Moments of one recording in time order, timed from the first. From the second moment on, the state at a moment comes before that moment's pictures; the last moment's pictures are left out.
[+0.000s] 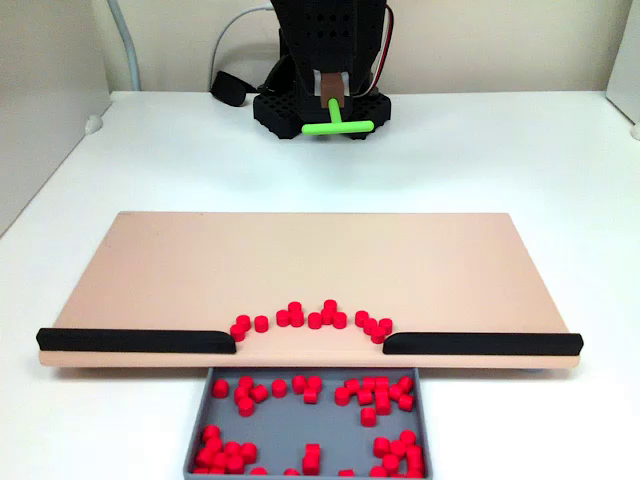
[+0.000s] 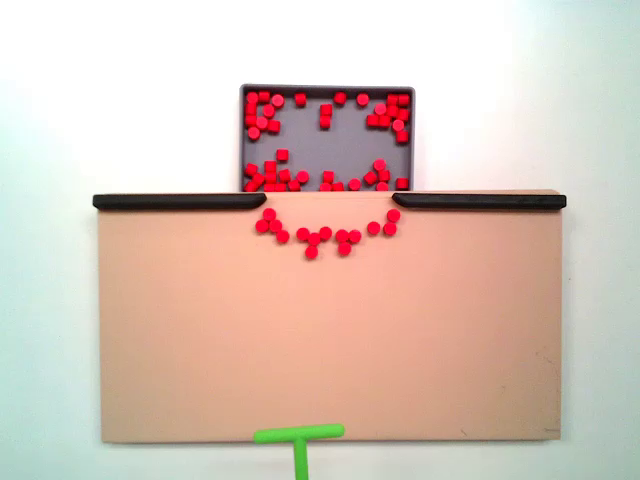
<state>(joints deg) -0.6 124.1 117.2 89.1 -90.0</state>
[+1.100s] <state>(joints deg) -0.6 122.9 117.2 87.8 -91.1</state>
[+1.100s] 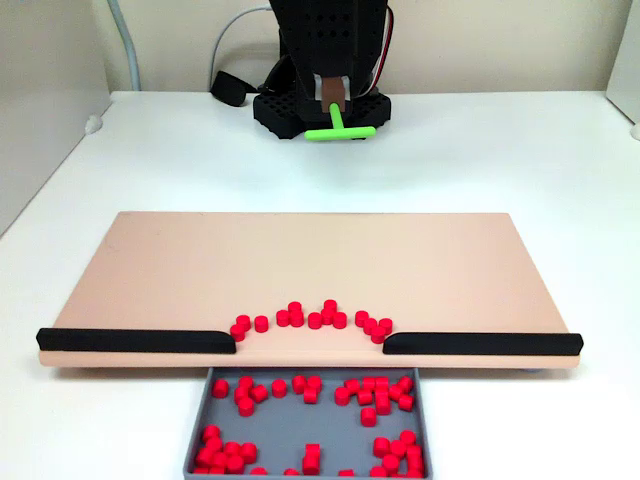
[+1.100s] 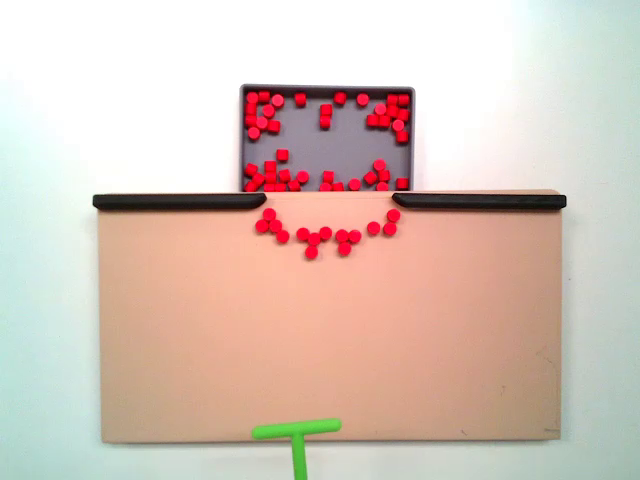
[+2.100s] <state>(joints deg) 4.0 109.2 122.3 68.3 -89.2</state>
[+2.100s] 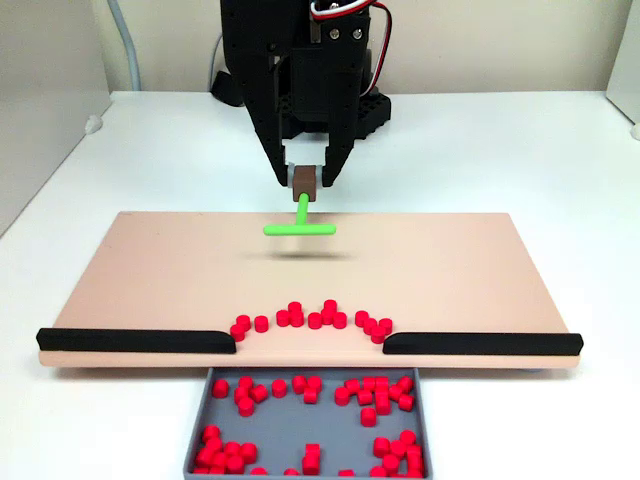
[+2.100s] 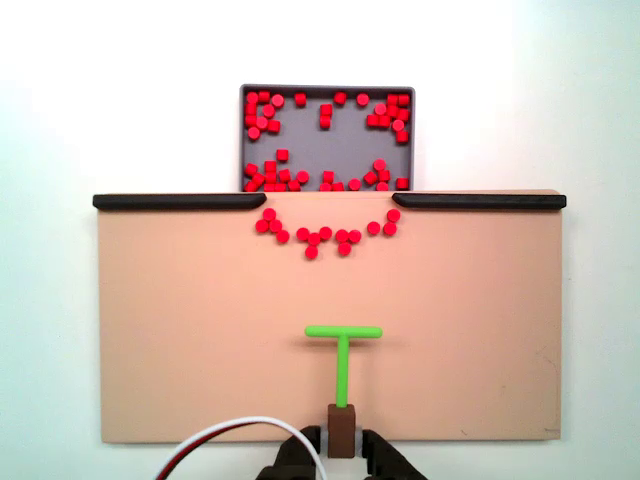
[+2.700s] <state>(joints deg) 3.3 105.5 122.3 65.7 -89.2</state>
